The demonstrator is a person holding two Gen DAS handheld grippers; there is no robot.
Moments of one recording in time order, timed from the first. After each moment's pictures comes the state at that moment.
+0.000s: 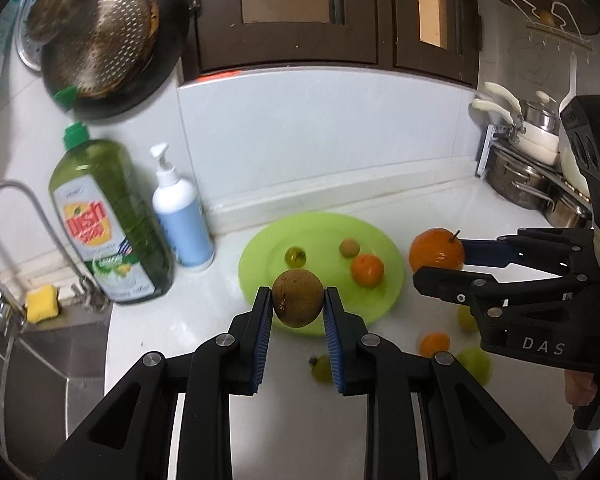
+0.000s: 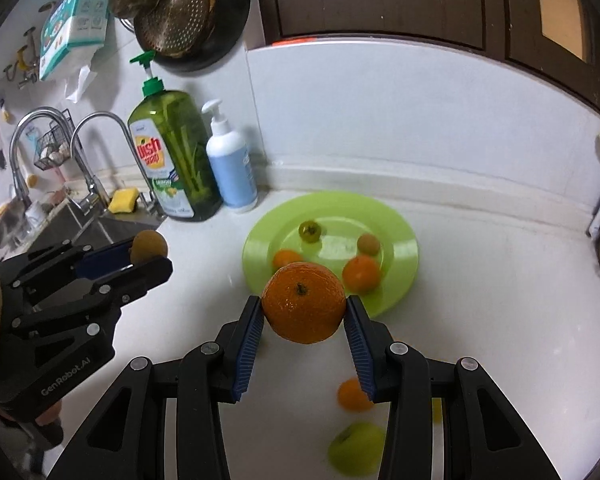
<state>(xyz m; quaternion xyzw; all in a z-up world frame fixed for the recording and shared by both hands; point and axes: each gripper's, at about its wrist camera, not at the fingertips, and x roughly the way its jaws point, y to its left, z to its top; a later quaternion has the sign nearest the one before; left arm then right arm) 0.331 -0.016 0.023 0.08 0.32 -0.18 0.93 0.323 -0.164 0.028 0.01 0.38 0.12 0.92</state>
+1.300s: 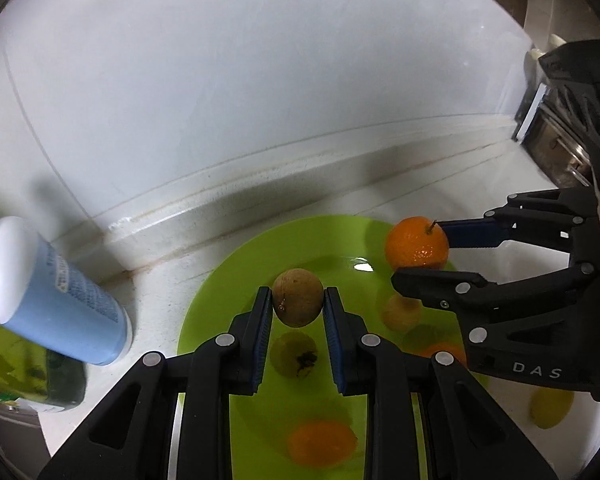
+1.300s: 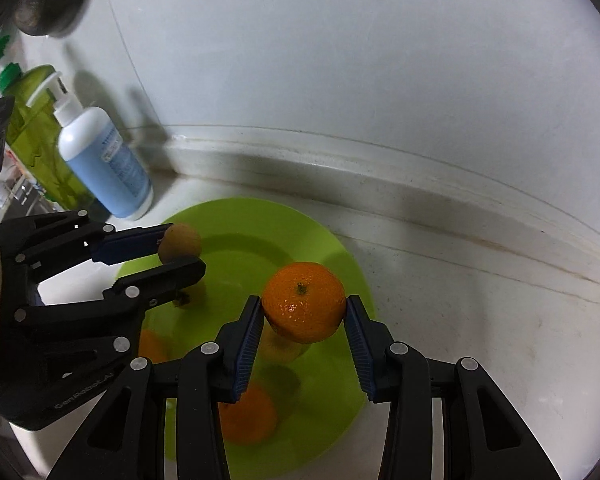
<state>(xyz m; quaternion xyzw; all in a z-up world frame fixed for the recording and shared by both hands) 0.532 -0.089 -0.061 0.11 0.45 -0.22 0.86 0.518 -0.210 -0.050 -0.03 0.50 0.13 0.85</state>
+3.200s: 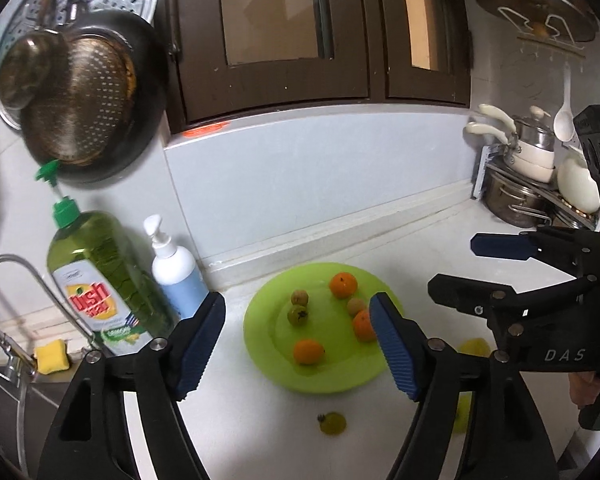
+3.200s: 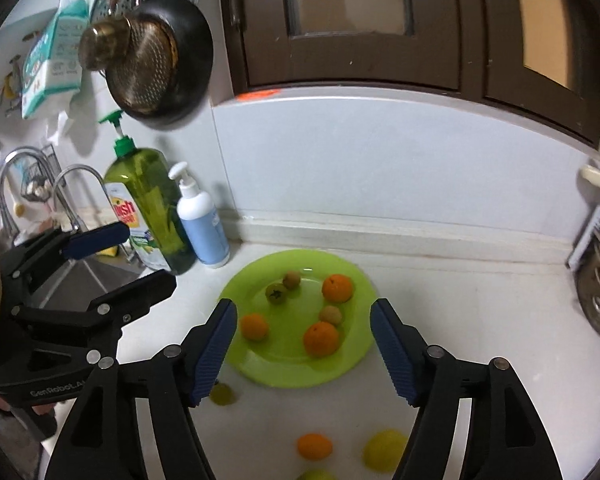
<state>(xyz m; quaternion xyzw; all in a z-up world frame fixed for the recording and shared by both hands) 0.347 -0.031 0.071 0.10 0.28 -0.20 0.93 0.335 -0.190 0.068 0.03 0.34 0.07 0.94</state>
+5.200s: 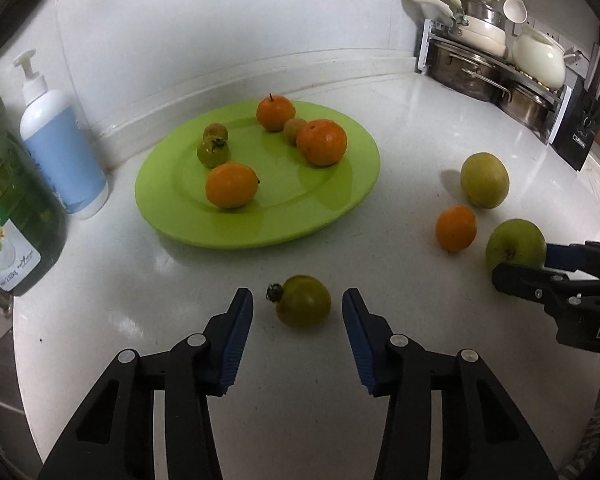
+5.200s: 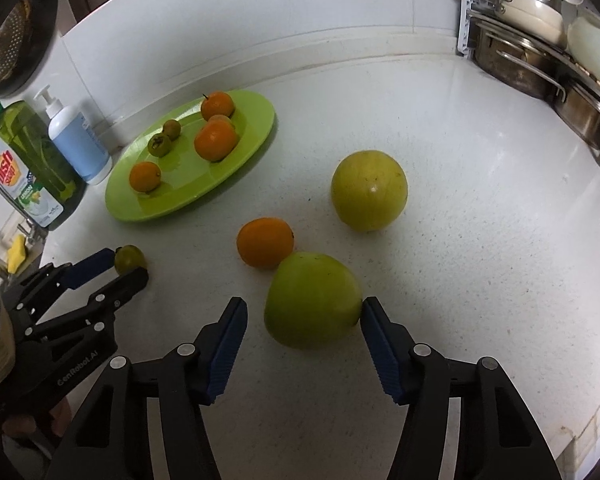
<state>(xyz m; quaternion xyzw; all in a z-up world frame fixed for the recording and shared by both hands) 0.352 -0.038 -0.097 0.16 0.40 -0.32 0.84 0.255 -0.189 -0.079 0.17 0.47 -0.15 0.85</state>
